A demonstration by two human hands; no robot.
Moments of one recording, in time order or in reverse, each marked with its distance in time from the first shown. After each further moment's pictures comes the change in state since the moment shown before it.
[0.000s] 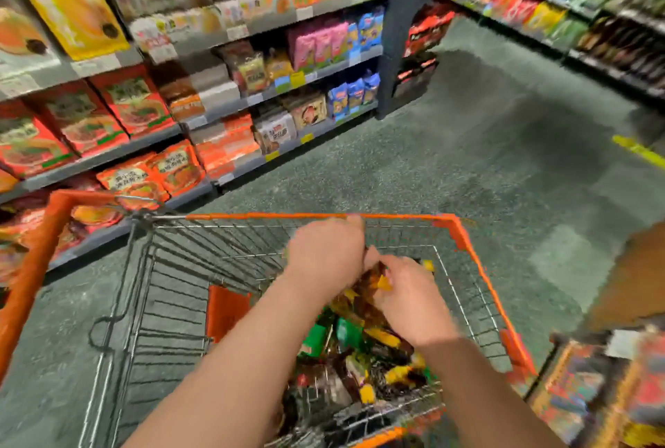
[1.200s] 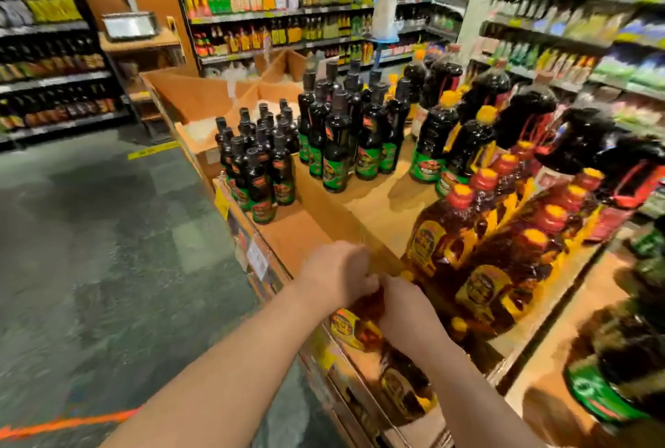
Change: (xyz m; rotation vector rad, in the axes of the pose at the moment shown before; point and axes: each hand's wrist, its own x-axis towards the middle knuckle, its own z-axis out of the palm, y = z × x) left_hand -0.220 0.556 -0.013 0.156 -0.161 1.622; right_hand -0.496 0.200 -0.169 0.012 0.726 1.317
